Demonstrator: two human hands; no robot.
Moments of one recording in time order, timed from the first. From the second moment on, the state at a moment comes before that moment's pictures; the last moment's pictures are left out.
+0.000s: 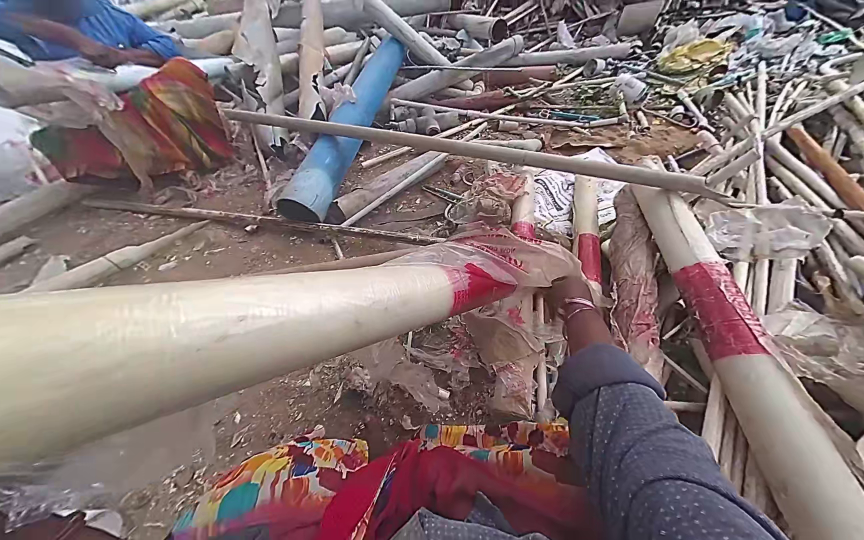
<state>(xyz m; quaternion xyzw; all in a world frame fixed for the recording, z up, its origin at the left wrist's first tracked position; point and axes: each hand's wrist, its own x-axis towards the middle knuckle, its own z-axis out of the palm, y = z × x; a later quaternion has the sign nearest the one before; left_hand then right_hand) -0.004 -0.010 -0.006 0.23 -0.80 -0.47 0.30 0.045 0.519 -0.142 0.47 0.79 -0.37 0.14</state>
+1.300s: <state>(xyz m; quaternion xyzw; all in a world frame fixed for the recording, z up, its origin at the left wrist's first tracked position) 0.024 0.061 0.062 -0.19 -0.56 -0.73 0.32 0.121 0.249 0.038 -0.27 0.80 -0.37 -0.38</state>
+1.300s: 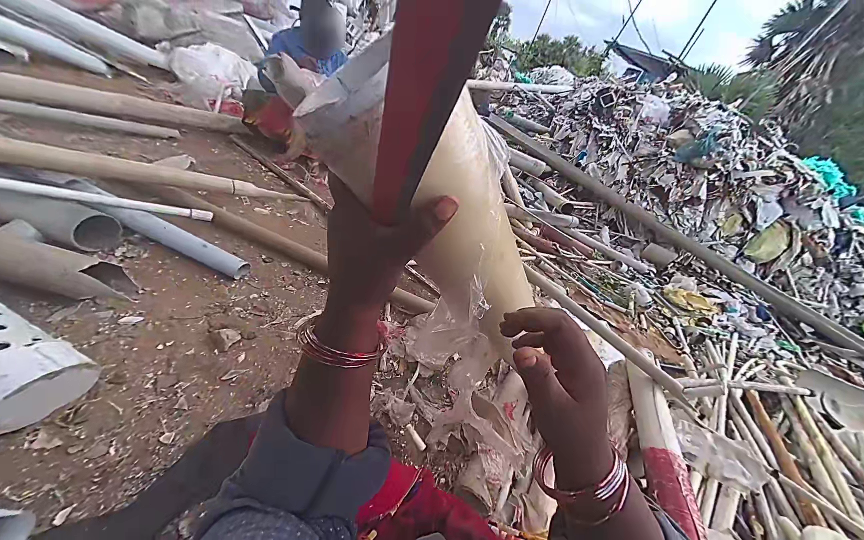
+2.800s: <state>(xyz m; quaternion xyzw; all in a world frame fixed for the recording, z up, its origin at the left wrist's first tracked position) 0.045 0.055 0.063 -0.17 -0.62 -0.69 0.32 0.127 0.282 0.036 -0.20 0.81 -0.42 -0.37</state>
